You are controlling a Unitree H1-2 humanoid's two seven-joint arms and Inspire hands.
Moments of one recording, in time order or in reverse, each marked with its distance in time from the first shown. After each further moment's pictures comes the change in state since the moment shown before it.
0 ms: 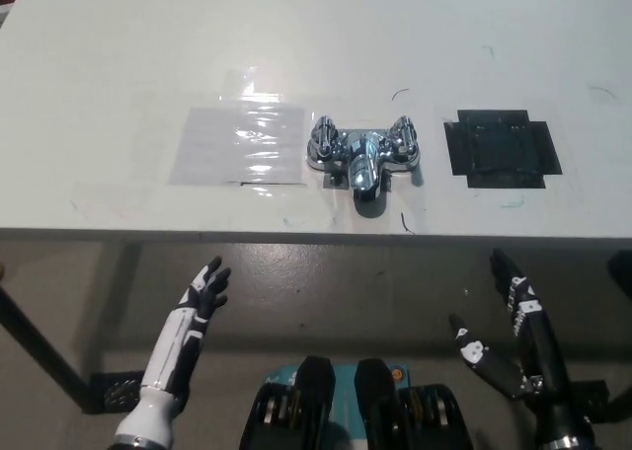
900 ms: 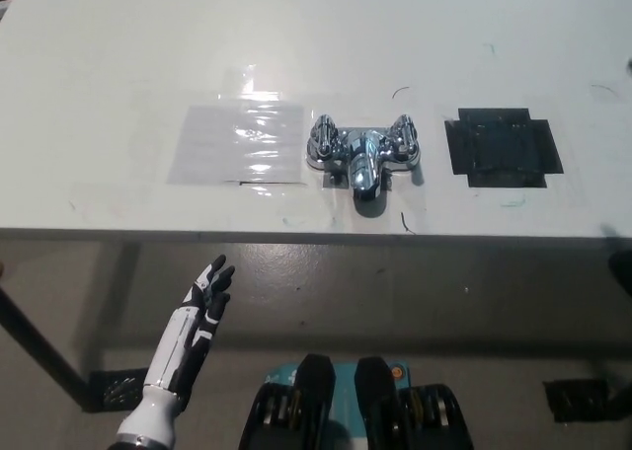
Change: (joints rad) left_arm -0.001 0.002 0.001 0.005 0.011 -0.005 0.000; right_arm -0.543 -0.280 -0.258 -0.308 -0.004 0.290 -0.021
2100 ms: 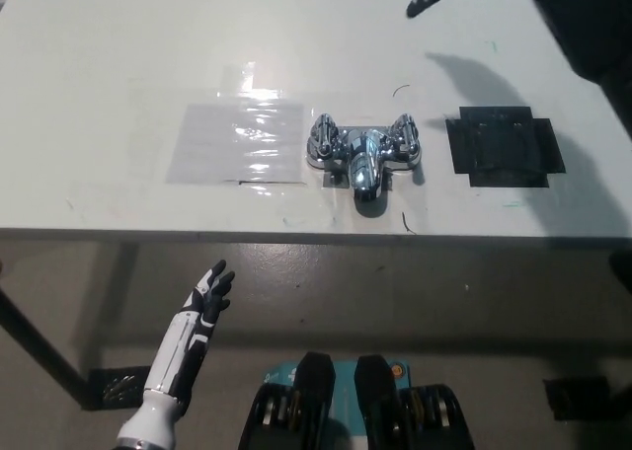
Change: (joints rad) left_arm 0.008 0.000 -0.002 0.000 0.005 0.003 0.000; right_arm -0.945 0.042 0.728 1.316 -0.208 0.314 0.545
